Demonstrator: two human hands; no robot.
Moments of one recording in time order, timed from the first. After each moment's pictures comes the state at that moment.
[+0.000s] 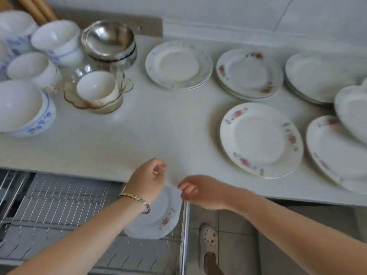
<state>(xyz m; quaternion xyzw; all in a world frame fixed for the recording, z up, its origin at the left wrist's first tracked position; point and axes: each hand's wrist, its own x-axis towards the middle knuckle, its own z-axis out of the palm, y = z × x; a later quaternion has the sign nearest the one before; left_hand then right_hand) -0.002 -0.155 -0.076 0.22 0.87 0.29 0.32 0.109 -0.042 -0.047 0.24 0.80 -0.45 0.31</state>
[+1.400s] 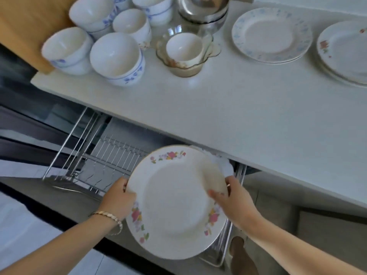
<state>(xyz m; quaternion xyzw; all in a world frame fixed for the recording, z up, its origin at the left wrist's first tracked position) -0.017 -0.374 -0.086 -0.08 0.91 0.23 0.34 0.114 -0.165 -0.103 0.40 0.72 -0.53 0.20</state>
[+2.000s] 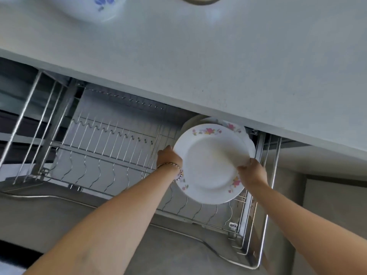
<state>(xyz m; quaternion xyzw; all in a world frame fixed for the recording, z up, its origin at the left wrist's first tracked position) -0.073 -0.305 -0.292 -0.02 0.89 0.14 0.43 0.073 -0.169 -0.290 0.61 0.68 -0.35 0.19</state>
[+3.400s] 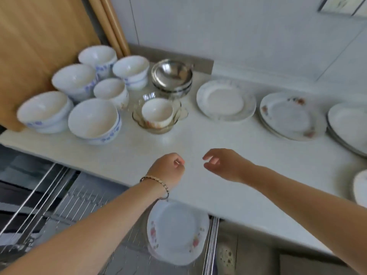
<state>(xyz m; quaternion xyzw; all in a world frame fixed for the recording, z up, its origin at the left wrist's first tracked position) -0.088 -0.179 -0.032 0.21 0.87 0.31 0.32 0.000 -0.029 -0.005 0.24 0.90 -0.32 0.19</state>
